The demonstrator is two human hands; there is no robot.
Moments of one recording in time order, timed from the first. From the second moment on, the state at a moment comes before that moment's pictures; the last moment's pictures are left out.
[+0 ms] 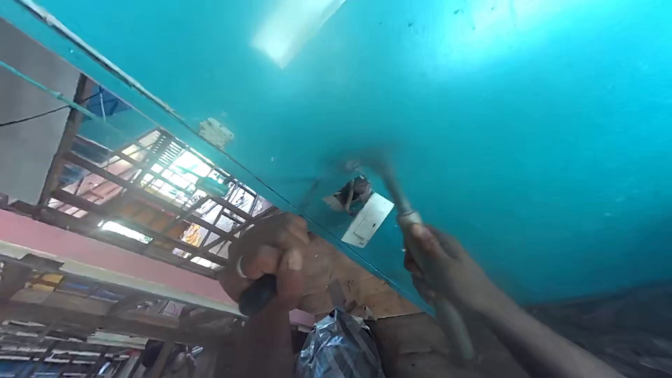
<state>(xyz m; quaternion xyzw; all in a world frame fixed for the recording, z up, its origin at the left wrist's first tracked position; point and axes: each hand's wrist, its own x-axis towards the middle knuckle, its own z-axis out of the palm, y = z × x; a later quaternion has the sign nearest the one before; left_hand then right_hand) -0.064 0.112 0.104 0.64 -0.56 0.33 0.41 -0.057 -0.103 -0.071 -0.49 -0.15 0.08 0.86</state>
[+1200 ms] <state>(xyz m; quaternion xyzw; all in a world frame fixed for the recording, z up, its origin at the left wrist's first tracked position) -0.048 0.112 0.089 0.60 -0.60 0.37 0.37 -0.054 -0.077 -0.049 -0.51 -0.19 0.00 0.84</state>
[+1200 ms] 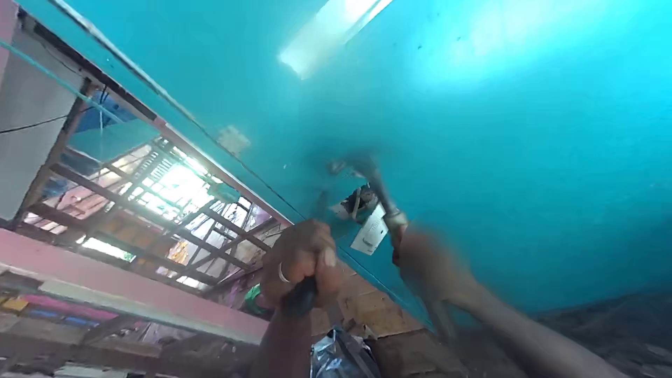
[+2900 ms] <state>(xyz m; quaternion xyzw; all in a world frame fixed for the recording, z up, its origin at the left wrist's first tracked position) -0.184 0.184 0.074 0.60 -0.46 0.42 0.50 -0.166 -0.167 -0.115 -0.56 0.04 0.00 0.83</state>
